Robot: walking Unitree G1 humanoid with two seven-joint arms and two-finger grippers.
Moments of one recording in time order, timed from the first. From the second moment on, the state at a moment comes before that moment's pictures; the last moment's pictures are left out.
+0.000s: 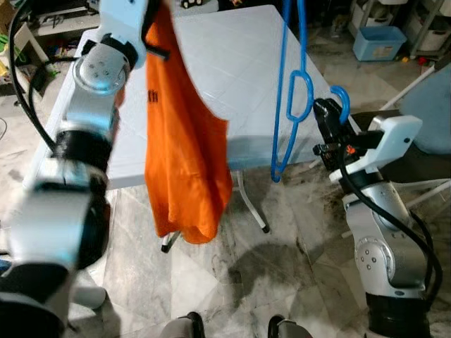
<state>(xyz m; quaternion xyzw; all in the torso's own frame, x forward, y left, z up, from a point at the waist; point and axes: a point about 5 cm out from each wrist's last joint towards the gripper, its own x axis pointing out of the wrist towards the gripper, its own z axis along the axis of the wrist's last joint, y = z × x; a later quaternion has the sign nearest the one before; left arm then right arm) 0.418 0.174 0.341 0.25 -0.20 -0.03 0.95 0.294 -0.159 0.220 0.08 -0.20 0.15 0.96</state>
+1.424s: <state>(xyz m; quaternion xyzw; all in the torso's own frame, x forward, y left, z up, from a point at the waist) 0.410 0.209 0.282 0.51 -0.21 0.10 0.83 0.274 -0.163 0.204 0.04 -0.15 0.15 0.98</state>
